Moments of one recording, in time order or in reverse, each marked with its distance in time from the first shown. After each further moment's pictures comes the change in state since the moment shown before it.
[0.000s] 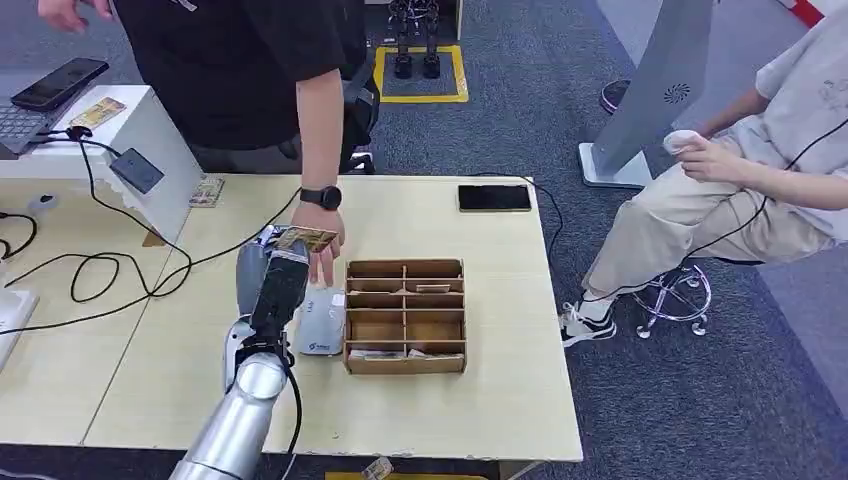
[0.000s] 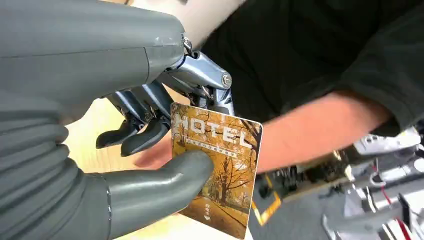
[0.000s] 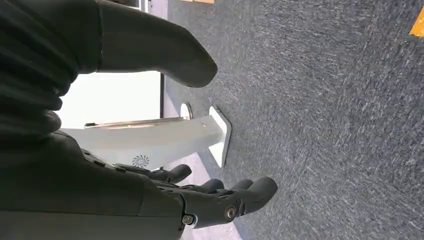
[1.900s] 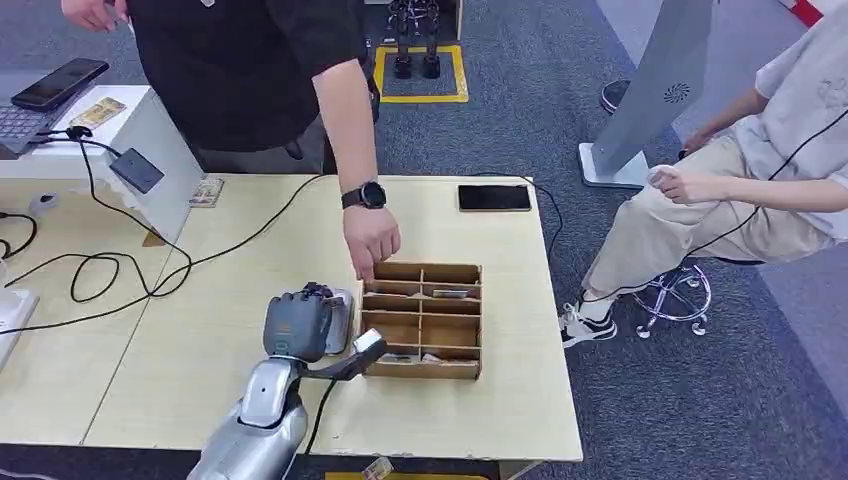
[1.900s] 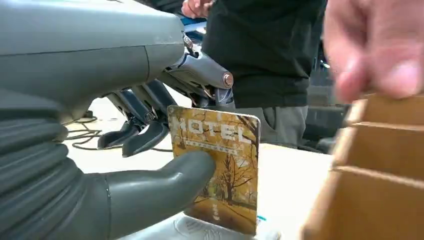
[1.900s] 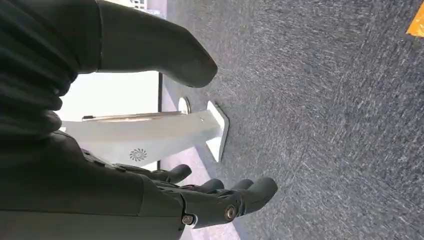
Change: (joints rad) left arm -0.017 0.030 -0.058 0.388 -0.898 0.117 0.292; right arm -0.006 0.000 0.034 0.000 0.000 0.010 0.000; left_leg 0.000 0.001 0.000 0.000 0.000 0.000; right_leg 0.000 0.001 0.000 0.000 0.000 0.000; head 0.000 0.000
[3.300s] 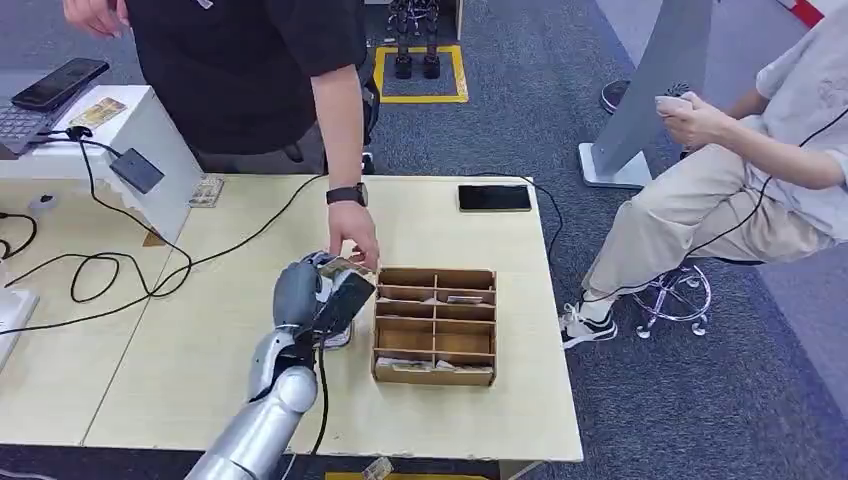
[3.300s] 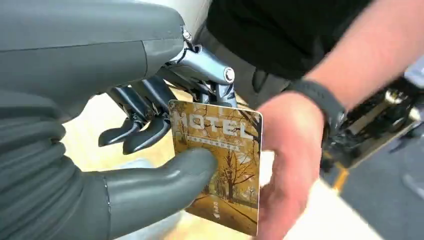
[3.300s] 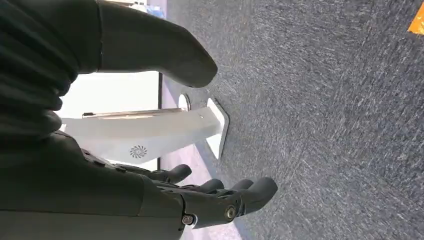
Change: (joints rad) left arm -0.030 -0.048 -0.027 -0.200 0.709 -0.153 -0.141; right arm 0.004 0.002 0.014 0.000 0.000 -0.008 0.000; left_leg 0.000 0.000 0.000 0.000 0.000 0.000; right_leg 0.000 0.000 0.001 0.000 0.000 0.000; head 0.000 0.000
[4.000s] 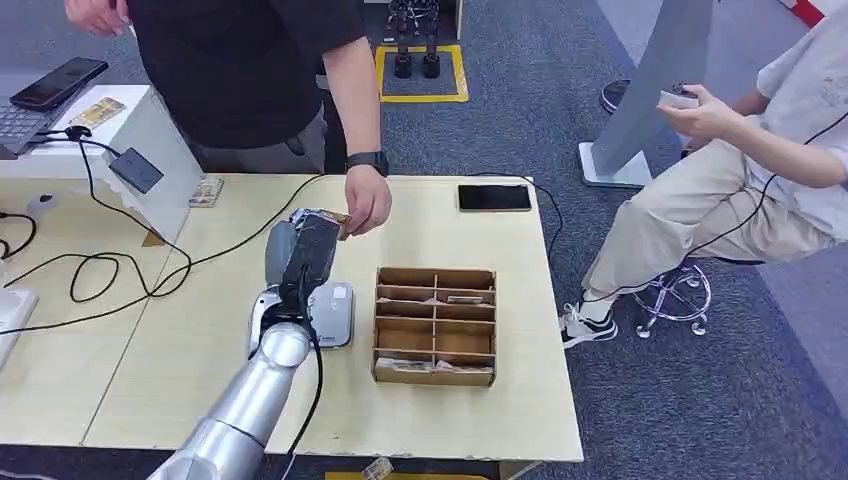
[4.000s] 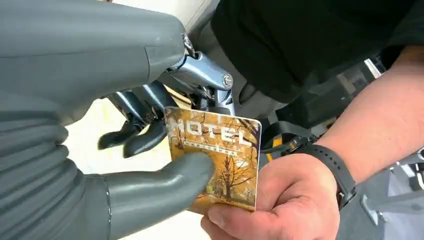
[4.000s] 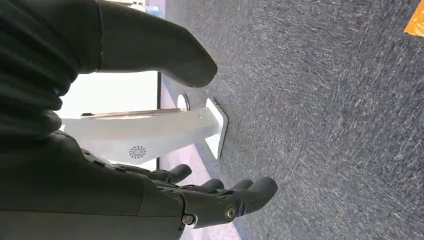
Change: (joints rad) left arm -0.118 -0.014 0.028 0.000 0.250 -0.016 0.000; right arm -0.003 0.005 0.001 0.000 0.000 -0.006 0.000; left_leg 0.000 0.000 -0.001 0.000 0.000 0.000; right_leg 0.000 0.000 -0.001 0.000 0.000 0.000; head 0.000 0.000
